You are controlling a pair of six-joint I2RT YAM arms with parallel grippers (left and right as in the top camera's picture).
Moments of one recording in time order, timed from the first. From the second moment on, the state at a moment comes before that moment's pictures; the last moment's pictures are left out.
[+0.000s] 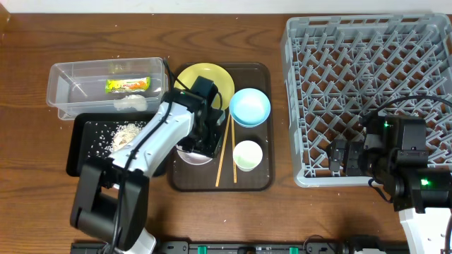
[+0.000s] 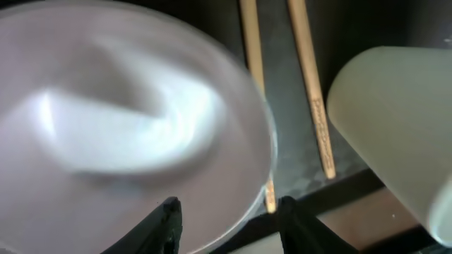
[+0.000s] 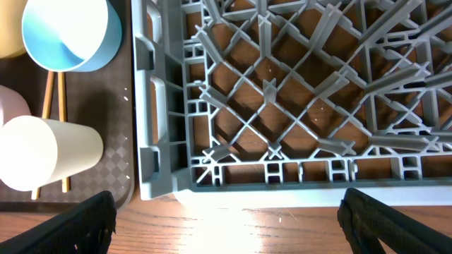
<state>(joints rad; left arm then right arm) -0.41 1.74 1.21 -1.05 0.23 -0.07 0.00 0.96 0.95 -1.05 -0.15 0.13</state>
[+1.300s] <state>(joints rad) -0.60 1.79 1.20 -0.90 0.28 -0.15 0.00 0.96 0.95 -1.06 -0.15 0.13</state>
